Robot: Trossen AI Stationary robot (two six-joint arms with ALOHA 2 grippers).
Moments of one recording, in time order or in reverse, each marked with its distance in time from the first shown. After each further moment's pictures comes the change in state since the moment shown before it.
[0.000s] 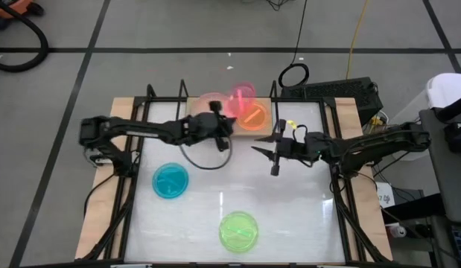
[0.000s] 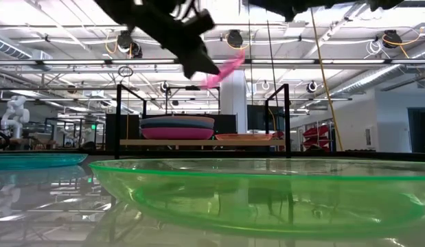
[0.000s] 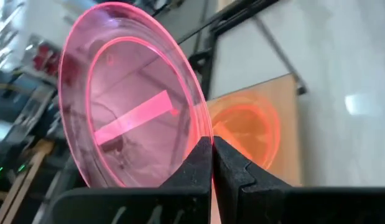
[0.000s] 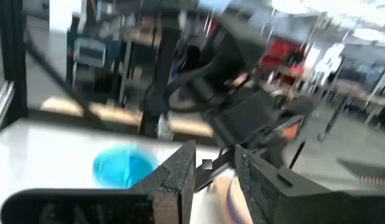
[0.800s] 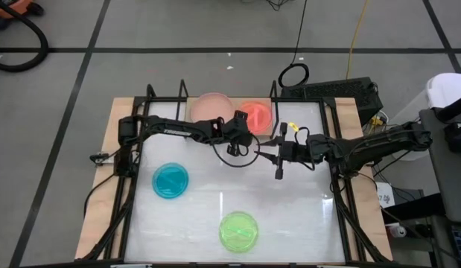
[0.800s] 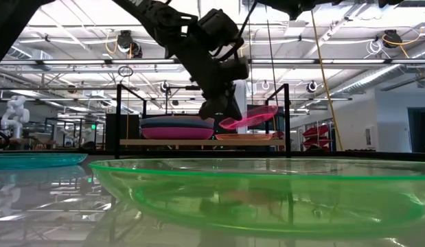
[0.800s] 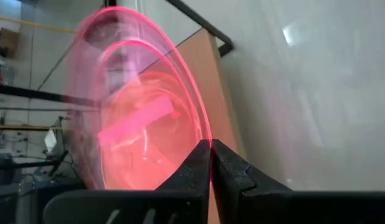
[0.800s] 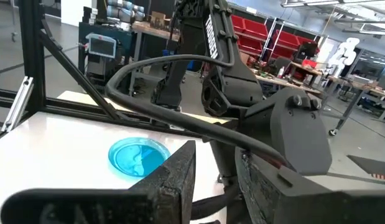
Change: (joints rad) left arm 0.025 0.384 0.324 -0.285 0.116 0.110; right arm 0.034 -0.046 -0.001 -0.088 0.001 0.017
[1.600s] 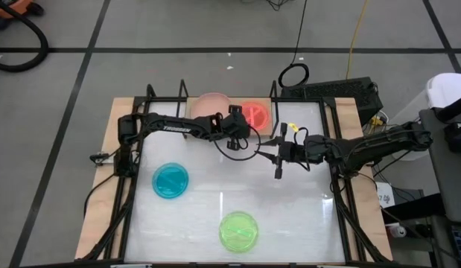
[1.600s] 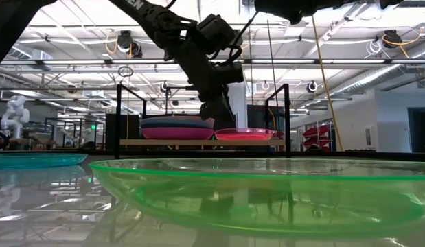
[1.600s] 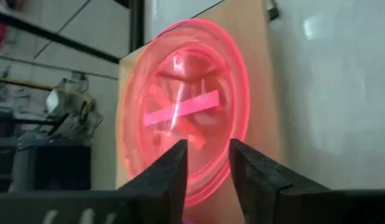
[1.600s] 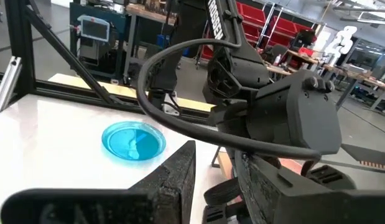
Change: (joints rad) left arm 0.037 -0.006 0.000 -0.018 -0.070 -0.118; right arm -0.001 0.000 0.001 -0.061 0.031 -0.004
